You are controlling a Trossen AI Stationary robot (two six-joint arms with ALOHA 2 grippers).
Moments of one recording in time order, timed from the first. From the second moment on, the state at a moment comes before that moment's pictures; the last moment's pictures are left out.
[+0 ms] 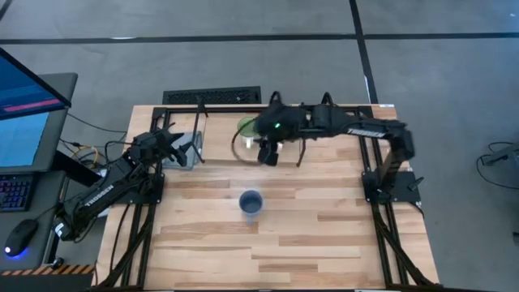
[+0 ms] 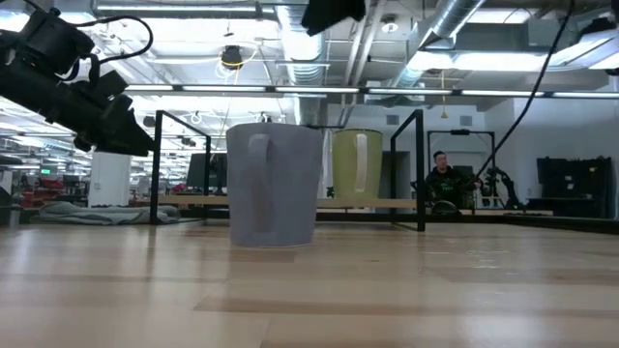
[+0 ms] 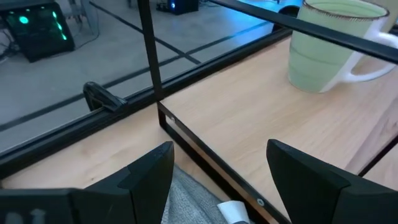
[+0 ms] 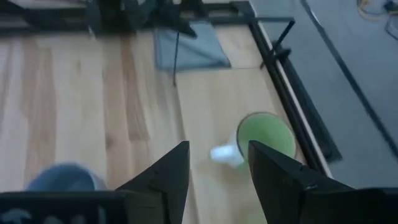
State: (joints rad) left arm 0.82 0.18 0.12 -0.29 0.02 -0.04; right arm -0.07 1.81 1.97 -0.96 0.20 -0.06
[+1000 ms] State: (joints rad) left arm 0.82 0.18 0.12 -0.35 0.05 -0.03; right arm -0.15 0.71 0.70 -0.25 0.13 0.04
